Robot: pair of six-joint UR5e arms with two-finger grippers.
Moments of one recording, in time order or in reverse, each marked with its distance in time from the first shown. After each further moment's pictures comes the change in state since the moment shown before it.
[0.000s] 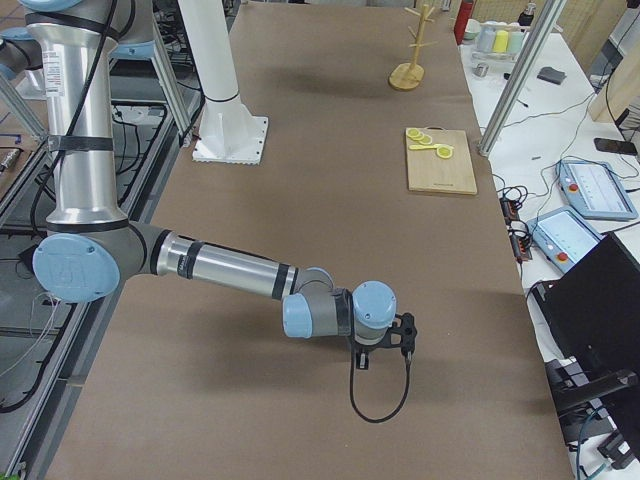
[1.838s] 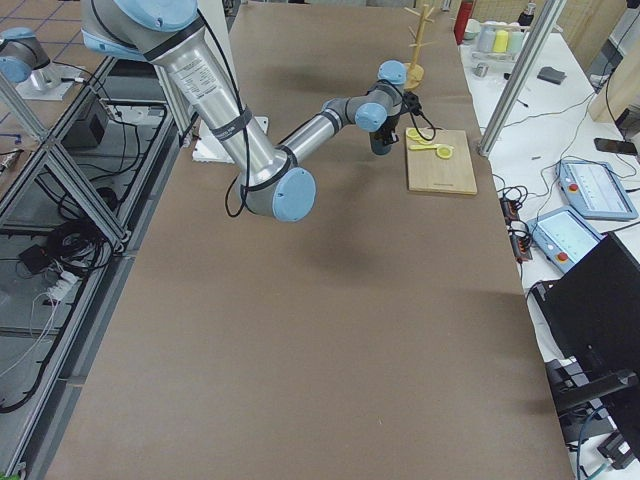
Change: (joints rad) left arm 0.000 -0.003 0.020 0.001 -0.086 0.000; right arm -0.759 0.712 0.069 -0.075 -0.318 0.483
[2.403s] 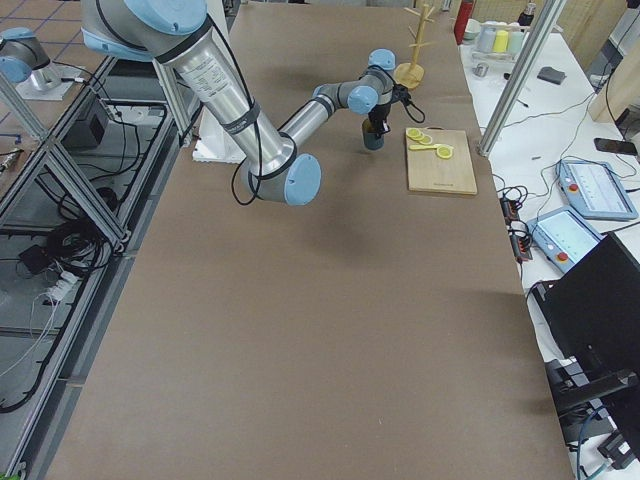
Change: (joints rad) left arm 0.000 0.001 0.007 -0.001 0.000 0.002; right arm -0.079 0.092 -0.049 -0.107 -0.100 0.000
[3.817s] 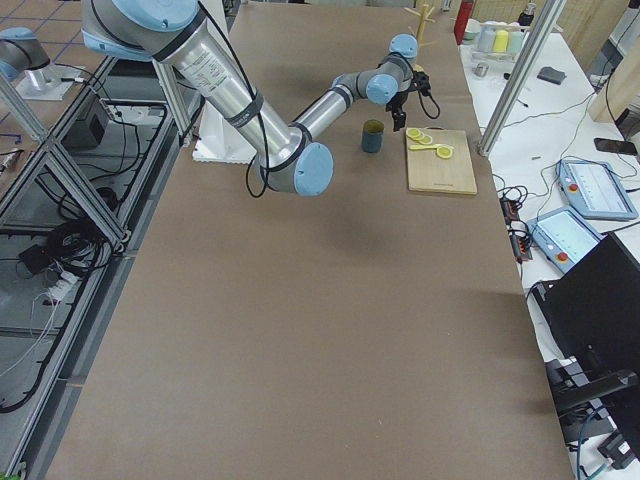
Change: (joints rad) left arm 0.030 -0.034 -0.245 -0.128 -0.135 -0.072; right arm 0.141 0.055 -0.055 0.045 0.190 0.145
